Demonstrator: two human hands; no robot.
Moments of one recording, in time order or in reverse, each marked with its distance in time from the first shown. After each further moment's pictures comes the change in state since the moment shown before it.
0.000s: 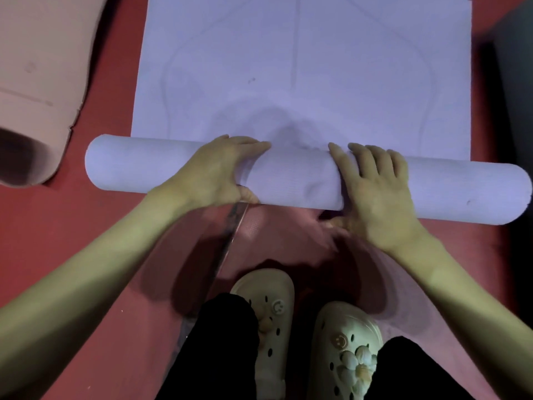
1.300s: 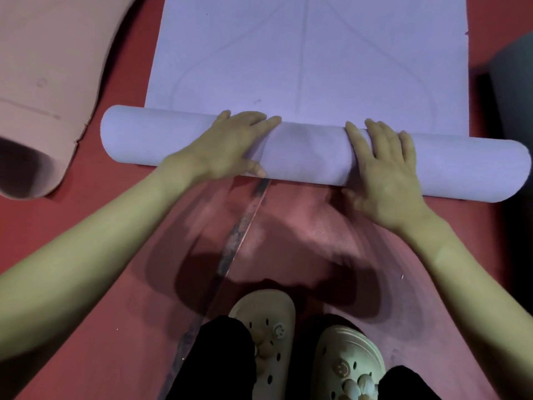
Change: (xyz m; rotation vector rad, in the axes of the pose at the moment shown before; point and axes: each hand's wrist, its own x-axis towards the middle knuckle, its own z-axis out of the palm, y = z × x) left_hand 0.054 -0.017 -0.032 0.191 -0.079 0.013; right_hand 0.049 0.022 -0.006 0.060 0.092 0.032
